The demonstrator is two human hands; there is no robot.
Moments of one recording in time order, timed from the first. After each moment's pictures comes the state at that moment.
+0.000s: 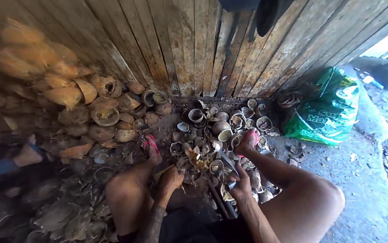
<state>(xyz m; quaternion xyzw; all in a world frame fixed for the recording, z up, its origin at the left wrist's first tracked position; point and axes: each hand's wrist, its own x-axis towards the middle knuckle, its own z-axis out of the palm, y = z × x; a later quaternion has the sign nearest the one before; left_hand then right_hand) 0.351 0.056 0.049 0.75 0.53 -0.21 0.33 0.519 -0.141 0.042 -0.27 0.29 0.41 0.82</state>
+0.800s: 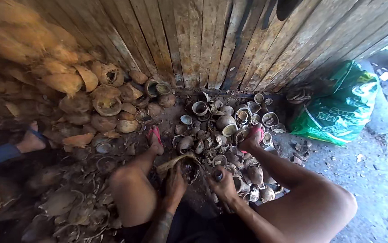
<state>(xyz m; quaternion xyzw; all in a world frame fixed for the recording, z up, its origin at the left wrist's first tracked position) 0.329 0.014 0.016 0.79 0.55 -0.15 0.25 0.473 -0.125 0.035 -0.75 -0.34 0.29 0.49</state>
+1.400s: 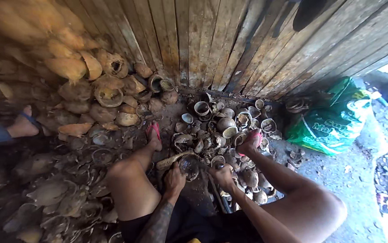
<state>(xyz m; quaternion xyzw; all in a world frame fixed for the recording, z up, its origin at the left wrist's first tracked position) 0.330 0.017 -0.002 0.76 0.59 -0.12 0.25 0.494 -0.103 -0.005 -0.74 -0.20 0.41 0.49</state>
